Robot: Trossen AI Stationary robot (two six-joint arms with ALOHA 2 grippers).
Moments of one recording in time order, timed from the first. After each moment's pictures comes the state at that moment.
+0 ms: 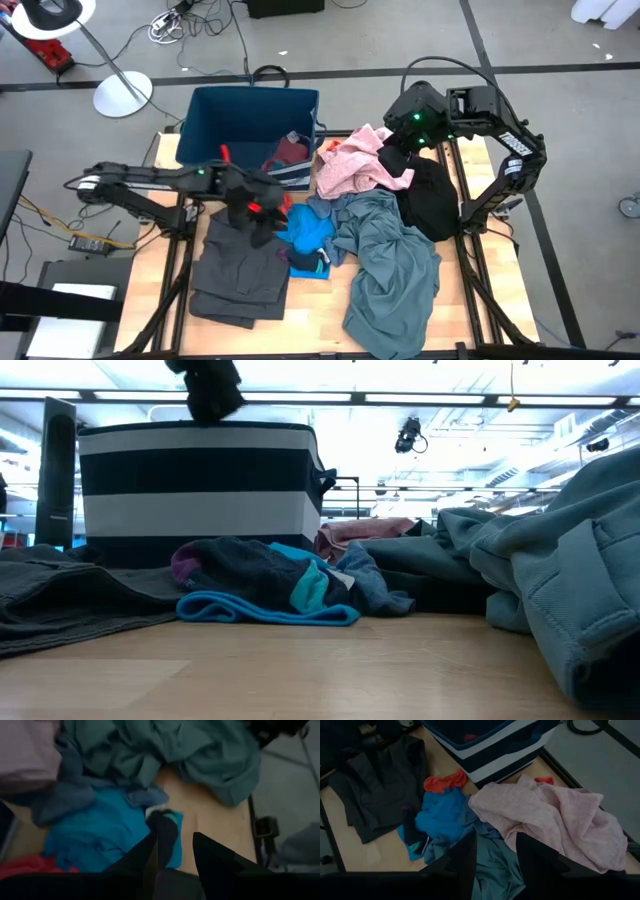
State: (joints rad) left arm -0.04 1.25 1.12 -0.65 0.19 -0.29; right arm -0.17 1.58 2.24 -1.57 0.15 0.41
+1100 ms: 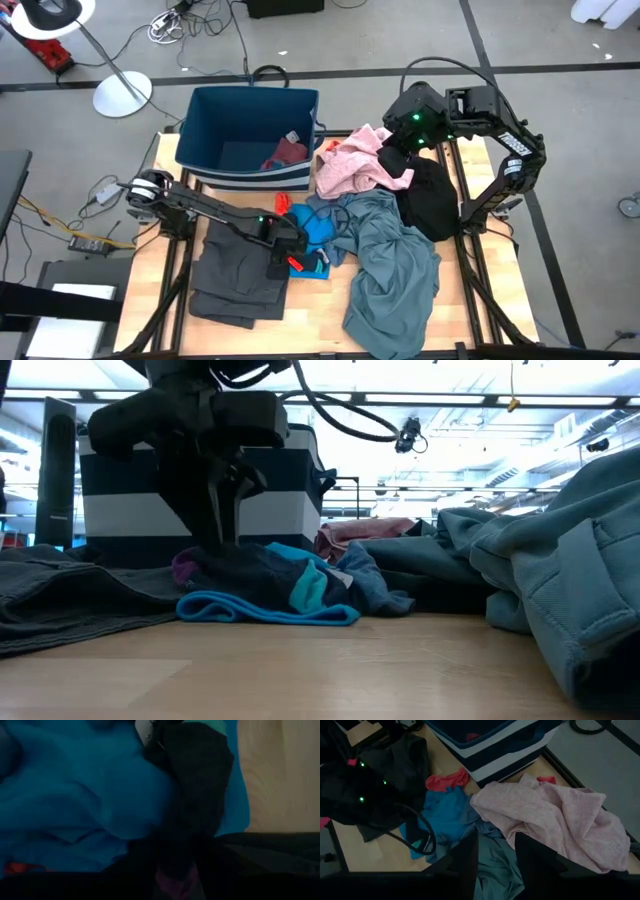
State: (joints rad) left arm -0.23 1.70 1.12 -0.63 -0.04 -0.08; right arm -0.16 1.59 2.24 -1.57 0.14 0.41
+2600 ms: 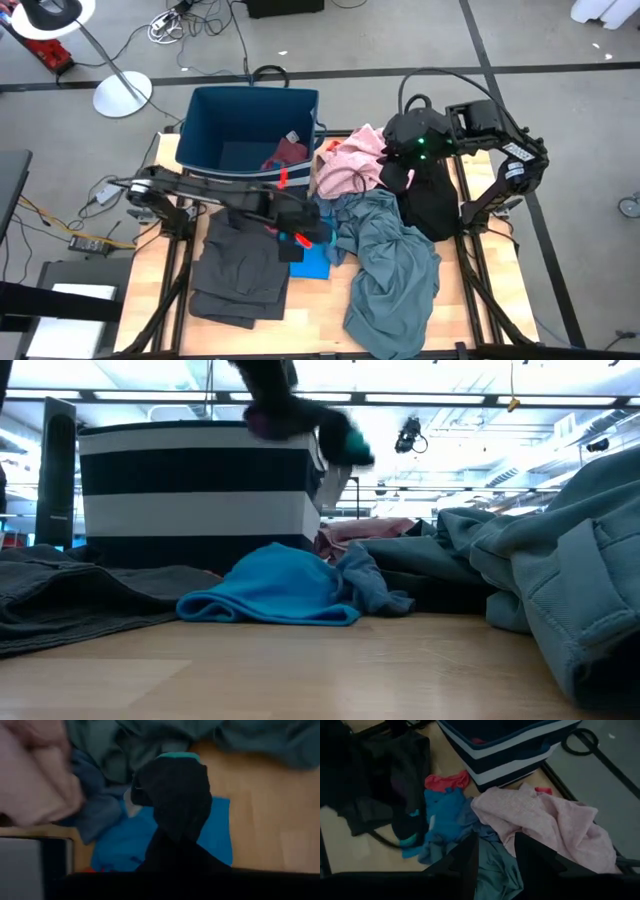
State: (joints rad) left arm -0.17 1.67 1.61 -1.00 -0.13 -0.09; right arm 0.00 1.58 2.24 -1.57 0.29 0.42
